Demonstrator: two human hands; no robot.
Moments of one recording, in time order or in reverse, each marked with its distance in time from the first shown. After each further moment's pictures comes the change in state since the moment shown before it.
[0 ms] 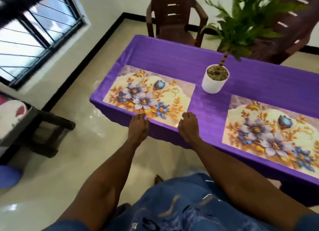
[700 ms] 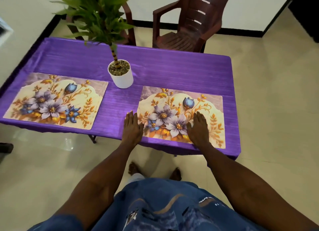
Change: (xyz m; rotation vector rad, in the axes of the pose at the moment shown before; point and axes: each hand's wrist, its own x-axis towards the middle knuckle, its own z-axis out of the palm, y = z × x) left_hand -0.059 0.317 0.196 0.047 -0.233 0.188; right_hand -0.101 0.398 -0.177 0.034 -0.015 0.347
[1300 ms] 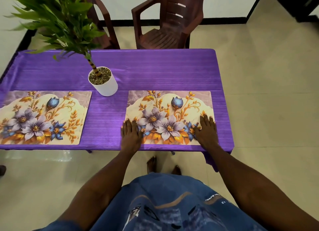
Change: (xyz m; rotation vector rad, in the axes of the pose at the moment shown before) left_hand 0.013 0.013 0.036 0.182 -0.156 0.003; right_hand -0.002 0.072 -0.016 -0.143 -0.182 0.217
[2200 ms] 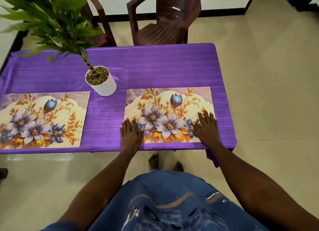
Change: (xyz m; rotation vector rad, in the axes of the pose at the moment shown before) left_hand 0.004 -0.010 0.002 0.042 0.000 0.028; right_hand 0.003 0.001 0.002 -0.066 -0.014 -0.068
